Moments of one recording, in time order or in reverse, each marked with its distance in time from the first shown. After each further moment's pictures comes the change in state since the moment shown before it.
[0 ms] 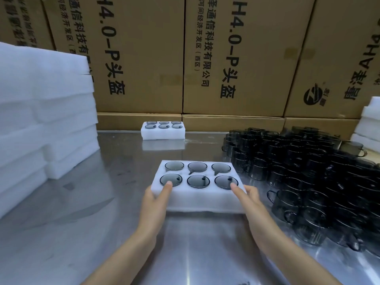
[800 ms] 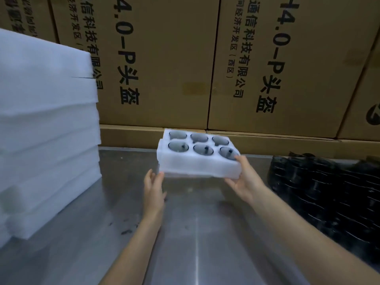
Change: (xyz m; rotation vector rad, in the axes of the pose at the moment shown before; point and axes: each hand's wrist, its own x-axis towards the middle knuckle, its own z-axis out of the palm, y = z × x) left_hand 0.272 -0.009 -0.018 -0.264 0.190 0.114; right_hand 0.287 -0.064 0.128 0.561 -0.047 0.065
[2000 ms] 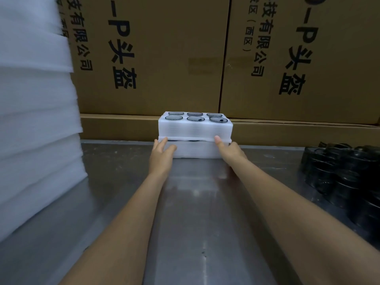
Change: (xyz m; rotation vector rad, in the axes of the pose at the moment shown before) left_hand 0.145 -0.023 0.031 0.438 -0.122 0.181; right_hand 0.156 0.049 0.040 -1.120 0.212 -0.196
